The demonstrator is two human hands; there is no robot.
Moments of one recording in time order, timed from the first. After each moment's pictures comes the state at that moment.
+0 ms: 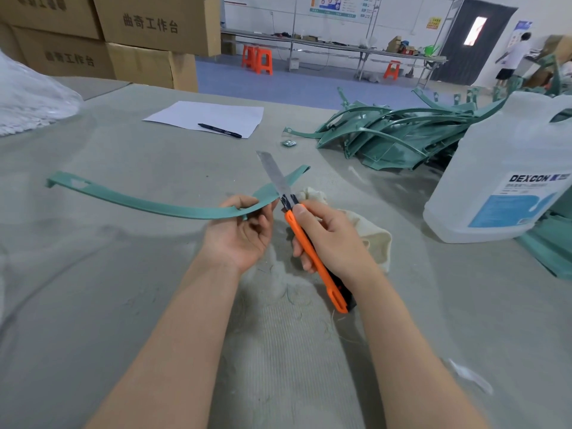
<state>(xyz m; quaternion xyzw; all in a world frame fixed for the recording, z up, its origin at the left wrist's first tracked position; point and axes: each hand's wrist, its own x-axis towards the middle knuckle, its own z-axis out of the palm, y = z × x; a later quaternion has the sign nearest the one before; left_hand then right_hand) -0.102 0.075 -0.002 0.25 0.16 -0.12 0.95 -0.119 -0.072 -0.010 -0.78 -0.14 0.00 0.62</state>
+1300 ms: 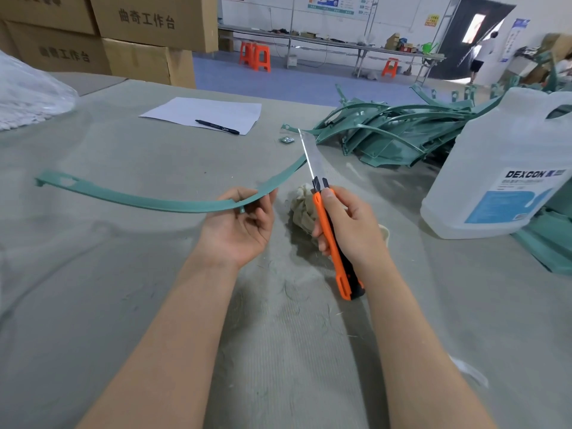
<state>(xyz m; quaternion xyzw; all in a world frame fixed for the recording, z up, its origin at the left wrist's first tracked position) -0.105 0.076 0.001 0.21 0.11 -0.18 0.96 -0.114 -0.087 -0.006 -0.76 -0.06 -0.08 0.64</state>
